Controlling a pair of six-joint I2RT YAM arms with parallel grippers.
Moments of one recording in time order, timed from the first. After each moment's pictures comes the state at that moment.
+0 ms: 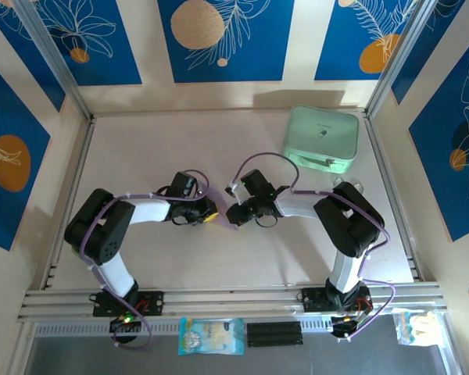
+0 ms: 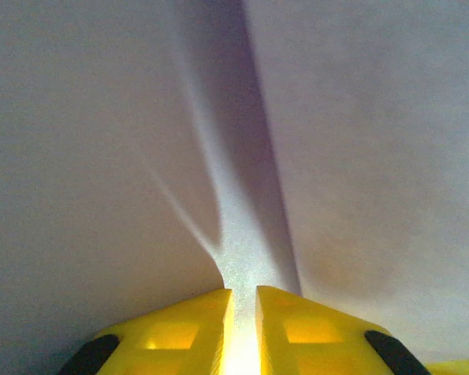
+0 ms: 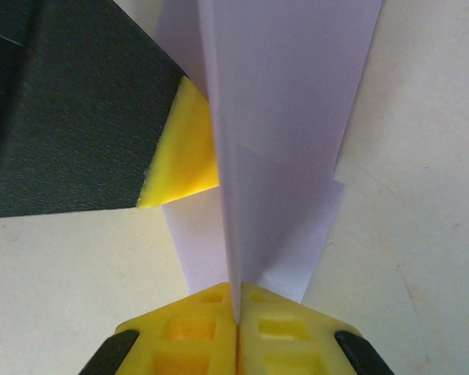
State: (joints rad) left arm -0.50 1.72 0.75 0.01 0.47 -0.98; right arm 0.69 1.79 0.91 -0.11 -0.46 0.21
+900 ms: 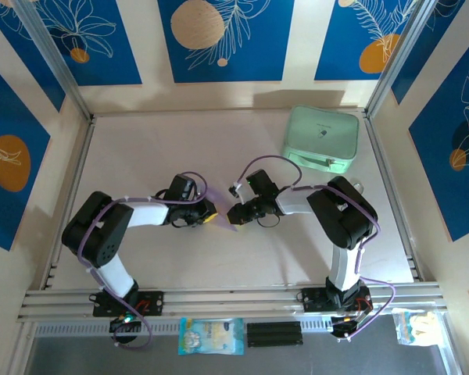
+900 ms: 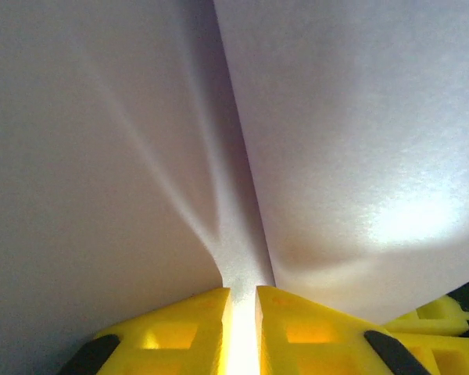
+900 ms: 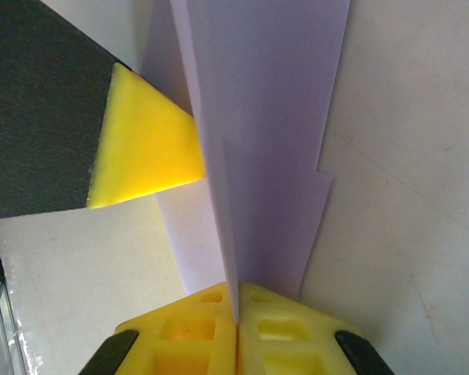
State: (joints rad) left arm -0.50 1.69 0.70 0.07 0.45 -1.03; right arm 0.62 1.87 0.89 -0.02 -0.65 0.28
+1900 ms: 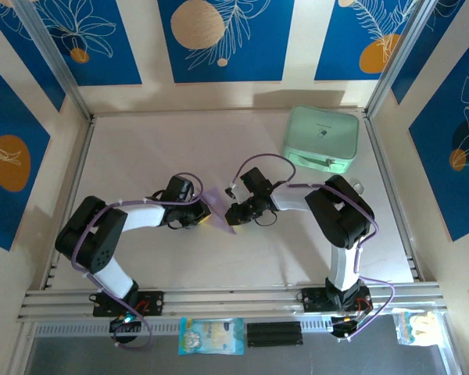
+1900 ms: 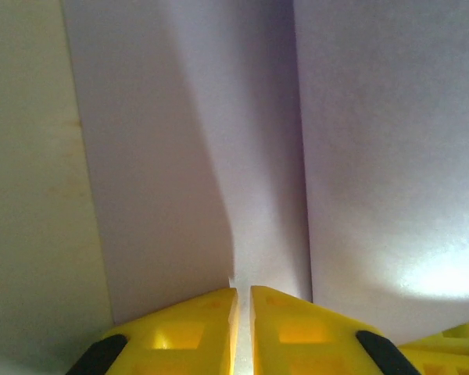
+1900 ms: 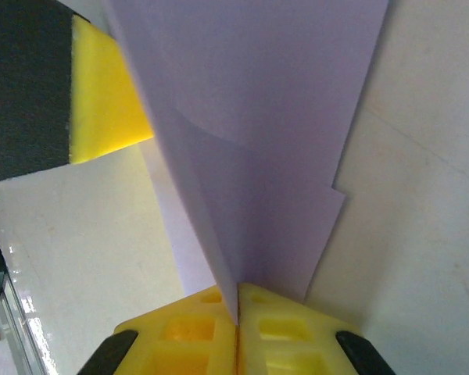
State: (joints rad) left arm -0.49 1.64 0.69 -0.02 0.36 -1.00; right arm 0.65 1.88 0.99 -0.21 -0.62 0.27
